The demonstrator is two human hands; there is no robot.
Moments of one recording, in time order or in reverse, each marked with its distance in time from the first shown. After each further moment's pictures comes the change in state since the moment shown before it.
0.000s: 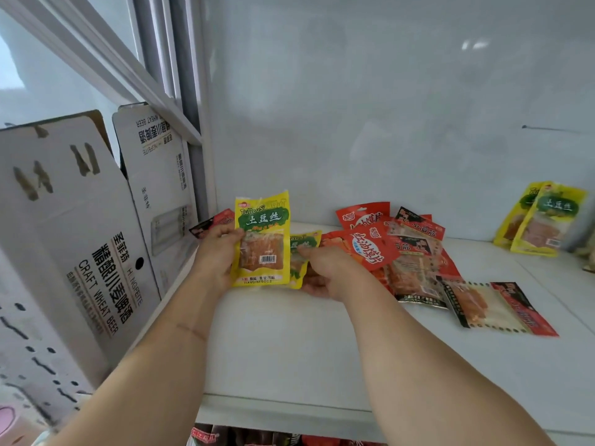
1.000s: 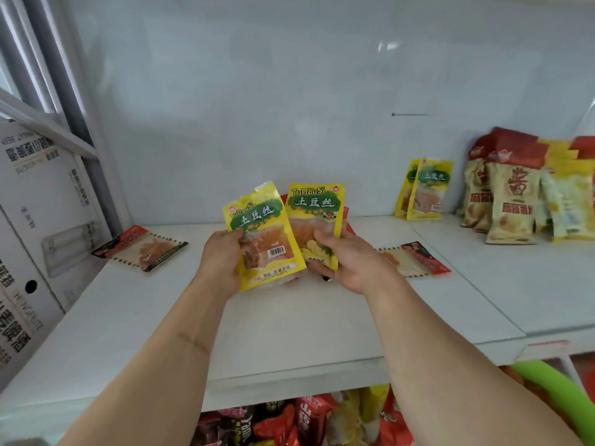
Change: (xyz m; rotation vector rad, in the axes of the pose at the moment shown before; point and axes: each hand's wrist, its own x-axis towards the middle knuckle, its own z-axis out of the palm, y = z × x) left_hand -0.086 -0.033 0.128 -0.005 -0.210 -0.121; right_hand -0.056 0.058 -0.166 0.483 0.068 -0.273
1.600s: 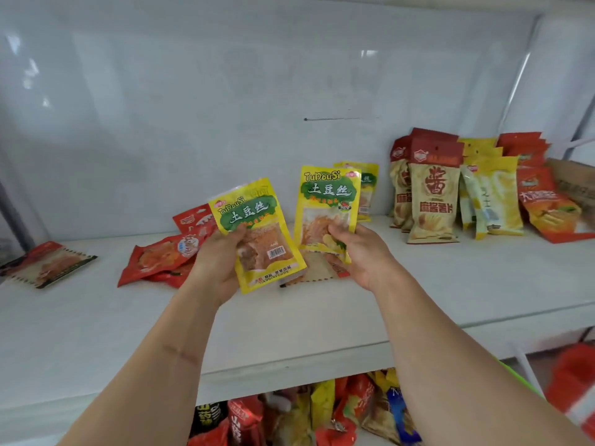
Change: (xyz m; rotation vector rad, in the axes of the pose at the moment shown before) left_hand -0.072 -0.053 0.163 -0.079 -0.237 0.027; right_hand -0.020 -0.052 -0.195 0.014 0.112 -0.196
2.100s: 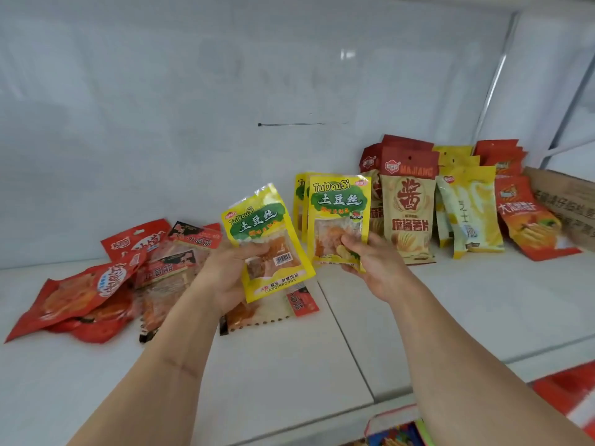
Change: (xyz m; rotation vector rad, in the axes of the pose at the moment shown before) left_hand 0.073 -0.044 0.085 0.063 -0.222 -0.117; right_hand 0.081 -0.013 -0.108 -0.074 0.092 -0.063
